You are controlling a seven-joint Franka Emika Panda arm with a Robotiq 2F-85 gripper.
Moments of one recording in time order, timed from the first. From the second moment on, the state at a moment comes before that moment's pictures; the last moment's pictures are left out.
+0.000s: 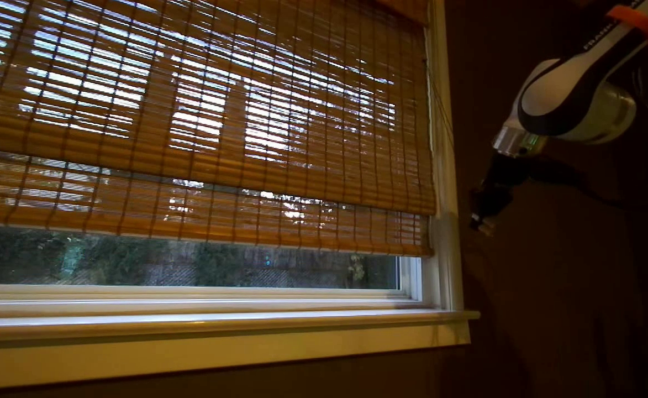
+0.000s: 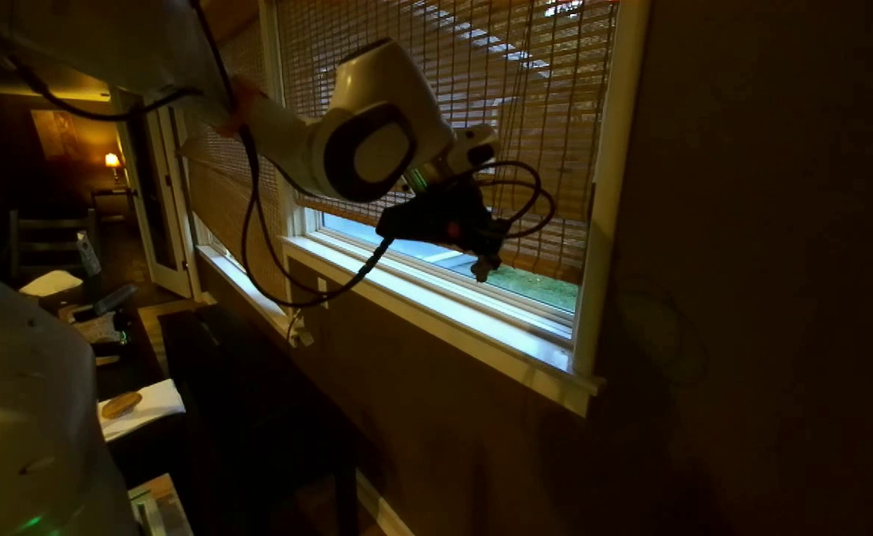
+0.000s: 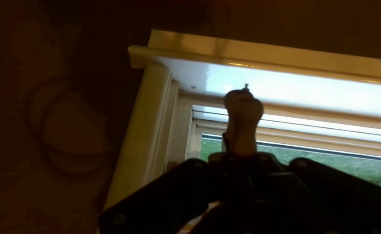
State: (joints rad) arm -0.08 -0.43 -0.09 -2.51 -0.10 2.76 -0.14
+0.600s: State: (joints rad) arm -0.08 -0.43 -0.10 -2.59 -0.09 2.81 -0.13
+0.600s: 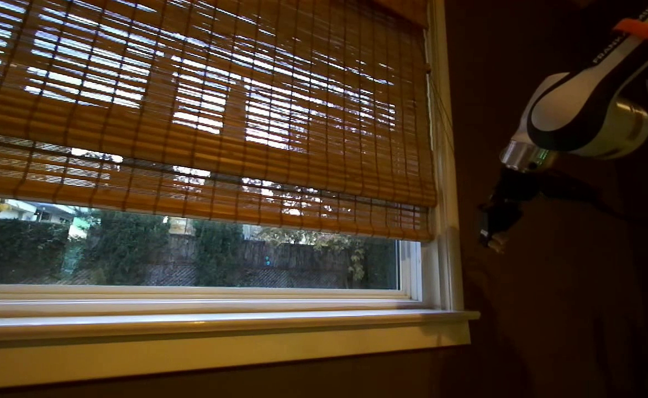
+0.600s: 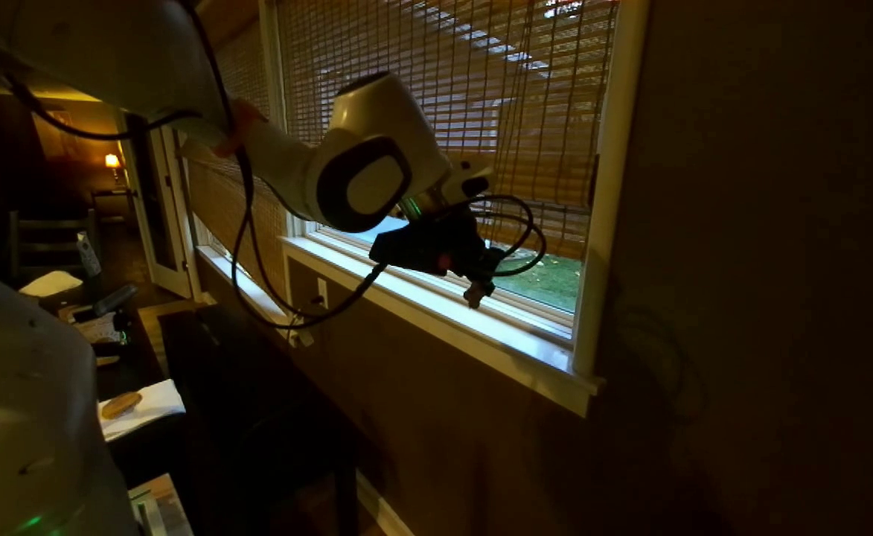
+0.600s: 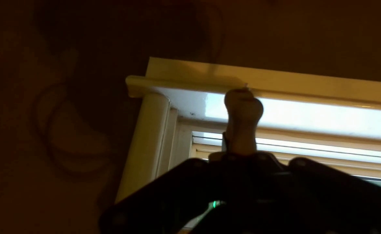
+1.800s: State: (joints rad) arm -0.06 -0.24 -0.15 -2.56 -0.05 2.86 -0.15
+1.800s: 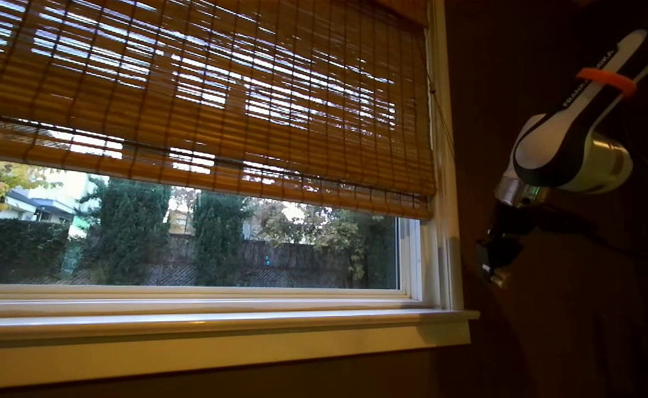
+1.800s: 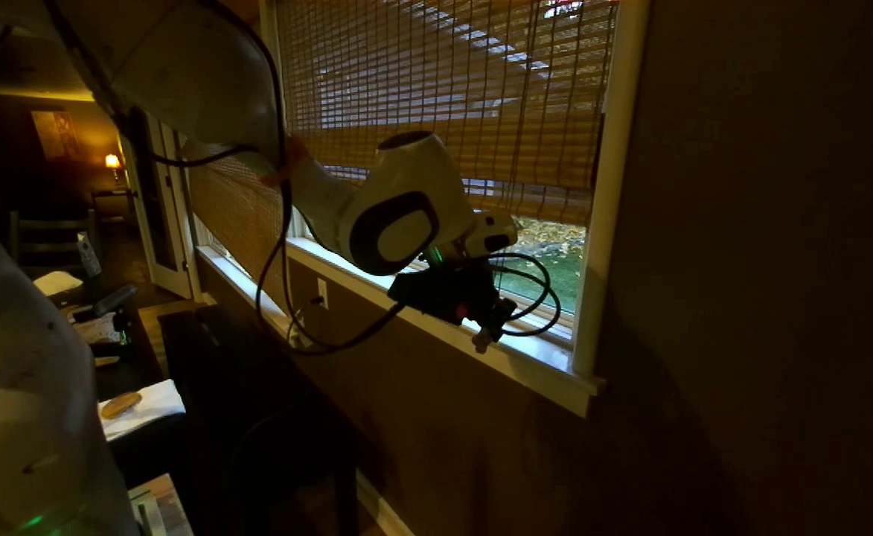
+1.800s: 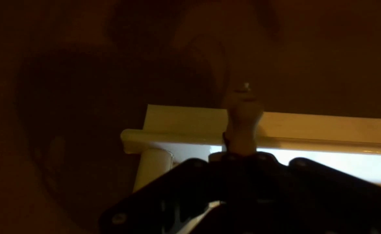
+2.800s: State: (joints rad) arm 0.04 -0.10 -0.24 -2.58 0.30 2.86 -0.44
